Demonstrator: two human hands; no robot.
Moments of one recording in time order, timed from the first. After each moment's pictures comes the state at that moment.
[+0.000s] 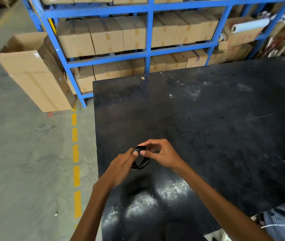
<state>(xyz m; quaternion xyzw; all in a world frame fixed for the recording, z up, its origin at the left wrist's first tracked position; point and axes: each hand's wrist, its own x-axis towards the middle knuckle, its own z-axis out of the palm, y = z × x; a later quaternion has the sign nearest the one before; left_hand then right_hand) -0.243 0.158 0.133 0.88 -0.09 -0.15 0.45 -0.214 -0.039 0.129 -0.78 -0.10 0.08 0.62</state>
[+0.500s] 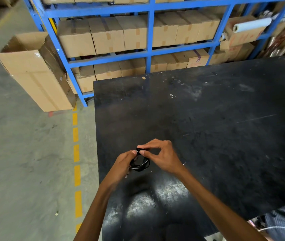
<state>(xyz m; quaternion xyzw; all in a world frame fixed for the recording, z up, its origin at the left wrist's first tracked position) -0.241 0.148 0.133 0.78 0.05 -0.19 0.59 -0.219 -0.037 0.131 -0.83 -0.16 -0.05 0.53</state>
